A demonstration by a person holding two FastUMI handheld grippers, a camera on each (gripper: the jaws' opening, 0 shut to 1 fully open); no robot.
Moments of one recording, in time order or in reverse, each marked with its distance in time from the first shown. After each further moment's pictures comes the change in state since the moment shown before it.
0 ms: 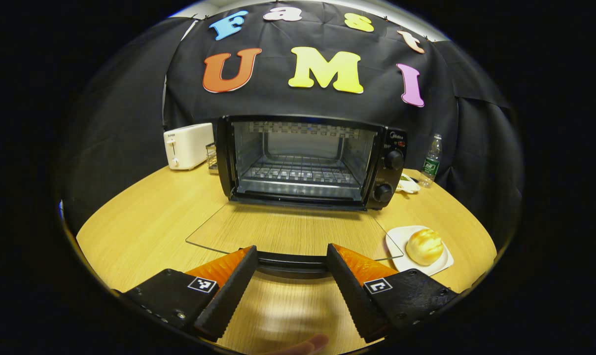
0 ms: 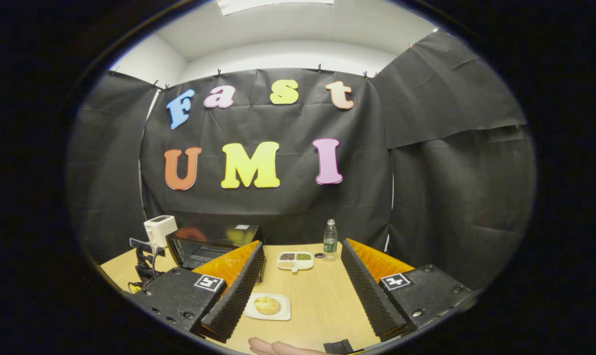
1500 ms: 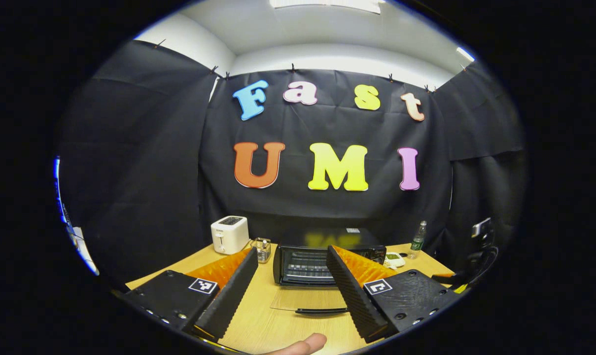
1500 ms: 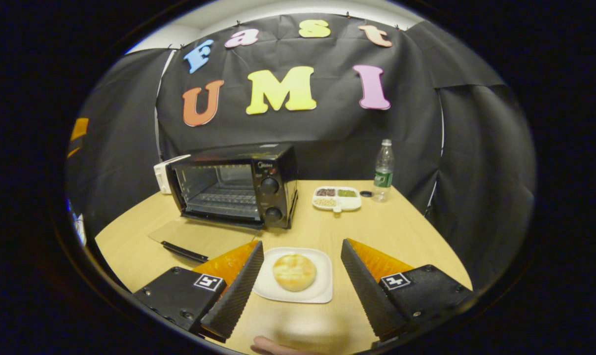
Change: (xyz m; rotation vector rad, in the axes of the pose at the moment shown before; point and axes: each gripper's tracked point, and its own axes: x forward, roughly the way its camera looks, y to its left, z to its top) left arm -0.224 0.065 0.212 0.002 -0.501 0.069; right arm 0.116 0.086 -0.227 -0.009 0.376 0.207
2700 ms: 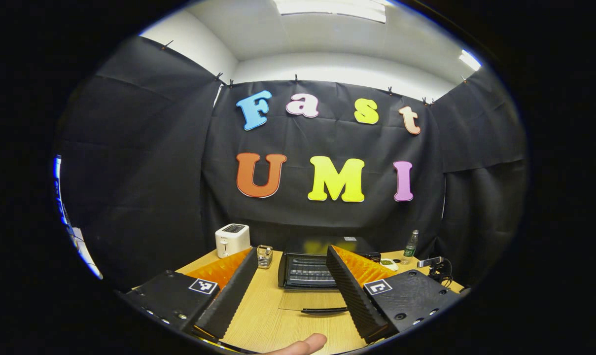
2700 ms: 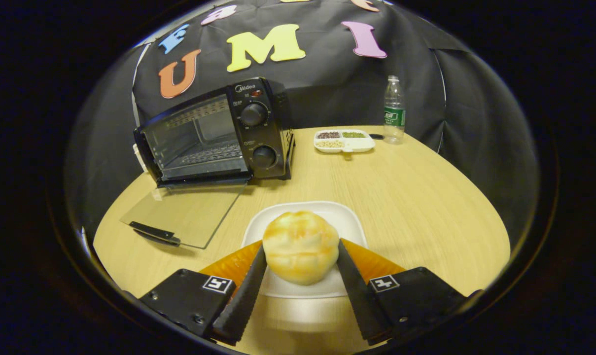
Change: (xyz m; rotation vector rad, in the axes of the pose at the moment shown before) left arm -0.034 0.033 0.011 -0.034 -0.031 -0.040; right arm 0.052 0.016 -0.068 0.111 0.185 -0.027
